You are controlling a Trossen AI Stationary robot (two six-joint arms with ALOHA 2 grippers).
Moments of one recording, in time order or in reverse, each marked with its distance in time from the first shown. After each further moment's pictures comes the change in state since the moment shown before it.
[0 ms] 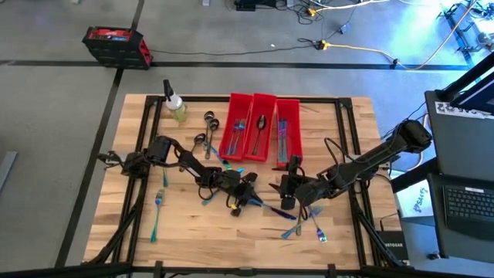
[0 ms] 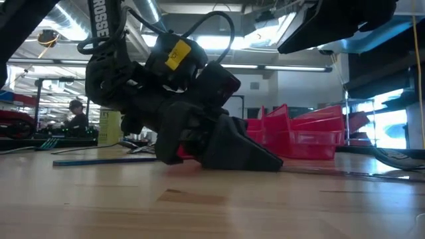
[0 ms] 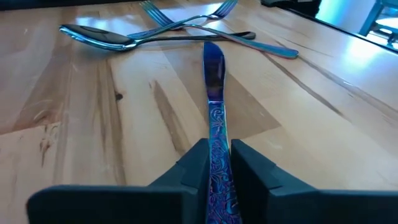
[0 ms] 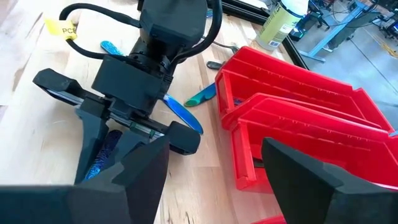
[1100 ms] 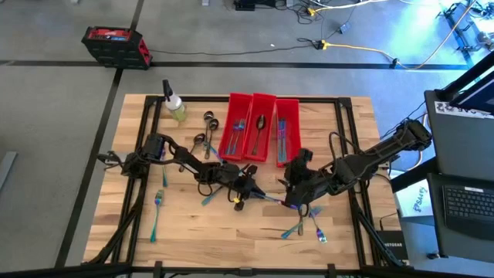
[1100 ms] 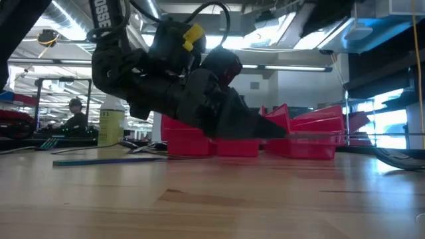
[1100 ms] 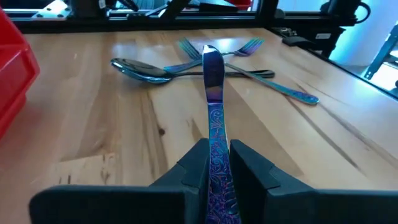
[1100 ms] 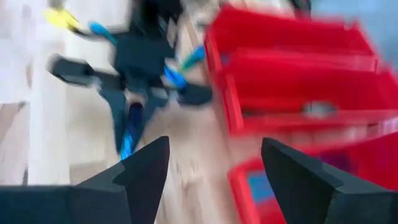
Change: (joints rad) left arm -0.001 -0.134 -0.004 0.039 0.000 -0.090; right arm -0.015 -0.012 0.299 -0.632 -0.105 0.408
